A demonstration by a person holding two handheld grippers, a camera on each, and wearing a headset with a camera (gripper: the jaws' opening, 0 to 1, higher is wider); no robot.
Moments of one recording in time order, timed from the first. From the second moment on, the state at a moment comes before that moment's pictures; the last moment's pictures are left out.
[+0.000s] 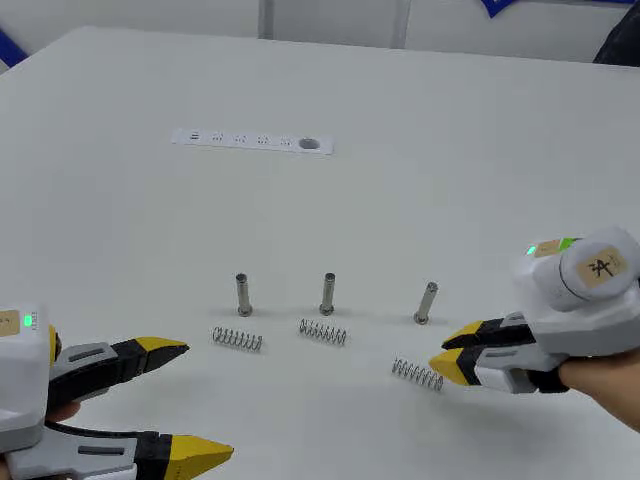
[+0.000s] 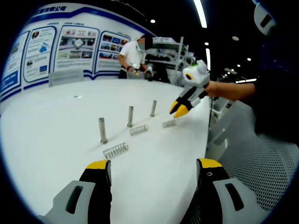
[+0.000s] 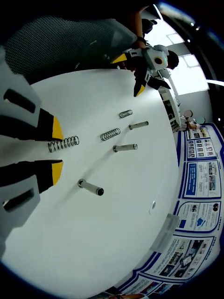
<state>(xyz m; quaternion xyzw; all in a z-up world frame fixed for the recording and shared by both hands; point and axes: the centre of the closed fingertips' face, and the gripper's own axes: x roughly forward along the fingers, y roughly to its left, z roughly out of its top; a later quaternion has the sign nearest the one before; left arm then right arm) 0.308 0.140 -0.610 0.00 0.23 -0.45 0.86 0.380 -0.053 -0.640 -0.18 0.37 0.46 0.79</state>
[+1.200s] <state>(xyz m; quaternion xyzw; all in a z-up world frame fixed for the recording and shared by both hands) 0.307 0.140 -0.611 0.00 0.23 -0.45 0.86 0.381 -0.053 -0.633 -0.25 0.33 0.48 0.77</state>
